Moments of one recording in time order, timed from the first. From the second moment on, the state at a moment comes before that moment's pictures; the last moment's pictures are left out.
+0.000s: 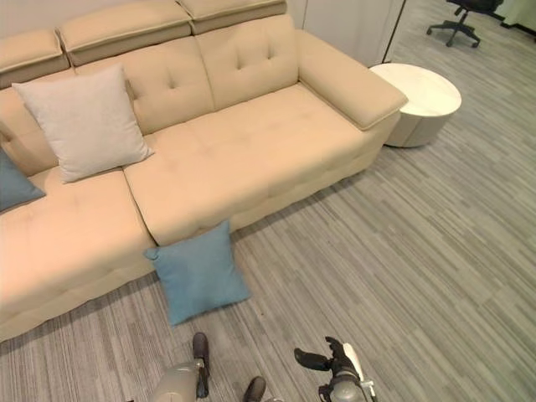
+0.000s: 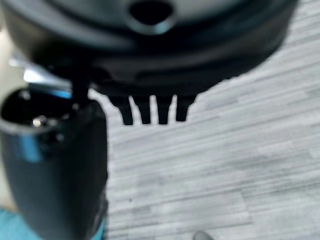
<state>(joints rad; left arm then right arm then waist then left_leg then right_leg) 0.00 0.18 0.03 1.36 -0.27 0.00 0.16 0.03 -0.29 0.19 0.98 -0.02 -0.01 -0.24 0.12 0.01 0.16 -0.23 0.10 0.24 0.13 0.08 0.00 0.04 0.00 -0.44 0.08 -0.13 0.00</state>
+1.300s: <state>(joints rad) -0.44 0.35 -0.15 1.10 -0.44 -0.08 0.21 -0.30 -0.42 0.11 0.87 0.22 -0.08 -0.30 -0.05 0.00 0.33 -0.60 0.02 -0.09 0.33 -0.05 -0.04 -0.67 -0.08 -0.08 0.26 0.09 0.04</state>
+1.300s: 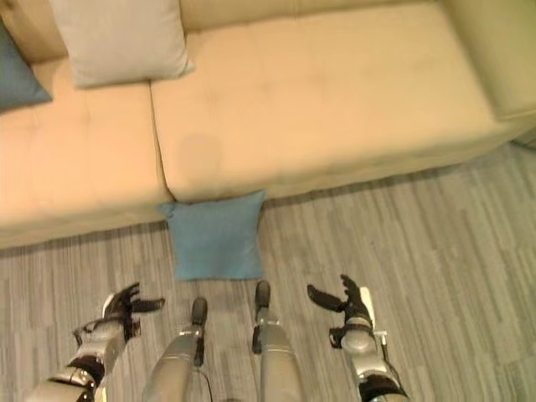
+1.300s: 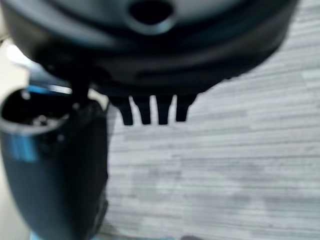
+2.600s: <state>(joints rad) -1.25 0.41 -0.43 1.13 -0.83 -0.15 0.25 -1.30 -0.49 0.59 1.06 0.73 -0.14 -0.28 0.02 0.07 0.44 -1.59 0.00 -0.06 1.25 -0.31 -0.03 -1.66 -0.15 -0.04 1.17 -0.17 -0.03</state>
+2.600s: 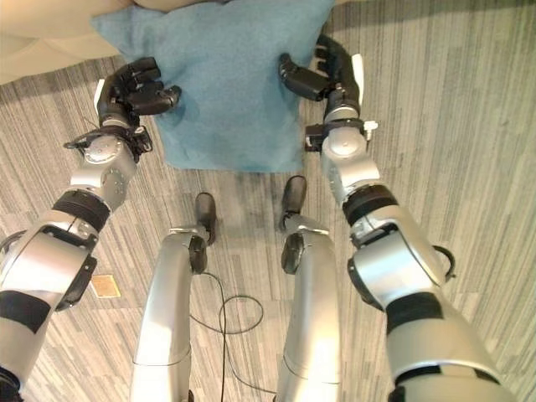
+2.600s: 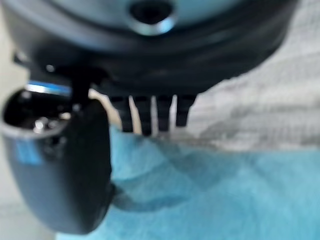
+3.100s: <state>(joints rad) -1.30 0.49 -0.49 1.09 -0.88 -0.10 0.20 -1.34 -0.48 0.61 1.08 0.80 -0.08 -0.21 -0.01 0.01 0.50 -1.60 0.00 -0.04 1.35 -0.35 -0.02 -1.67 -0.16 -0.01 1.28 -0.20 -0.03</state>
